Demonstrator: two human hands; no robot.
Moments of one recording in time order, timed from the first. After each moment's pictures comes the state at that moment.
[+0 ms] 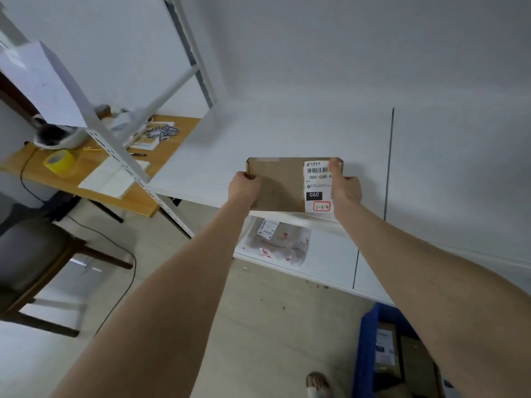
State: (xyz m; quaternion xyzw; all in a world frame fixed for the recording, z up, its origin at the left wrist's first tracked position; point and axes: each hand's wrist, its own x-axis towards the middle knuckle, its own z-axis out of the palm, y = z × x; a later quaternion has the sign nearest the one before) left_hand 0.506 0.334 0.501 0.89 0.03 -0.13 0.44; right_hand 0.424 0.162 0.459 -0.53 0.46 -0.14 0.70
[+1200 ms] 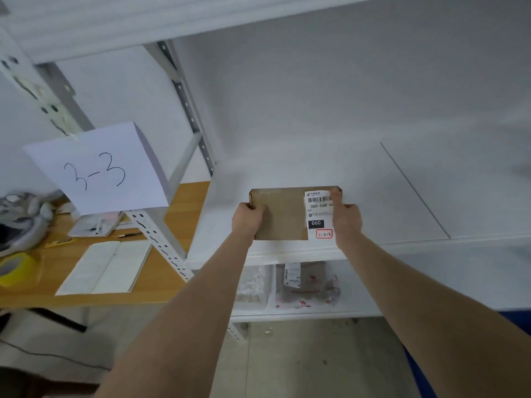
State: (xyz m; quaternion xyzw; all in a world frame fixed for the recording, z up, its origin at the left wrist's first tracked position) left_hand 0.680 0.475 0.527 0.85 -0.12 -0.21 0.47; right_hand 0.540 0.337 0.497 -0.49 0.54 -0.30 0.62
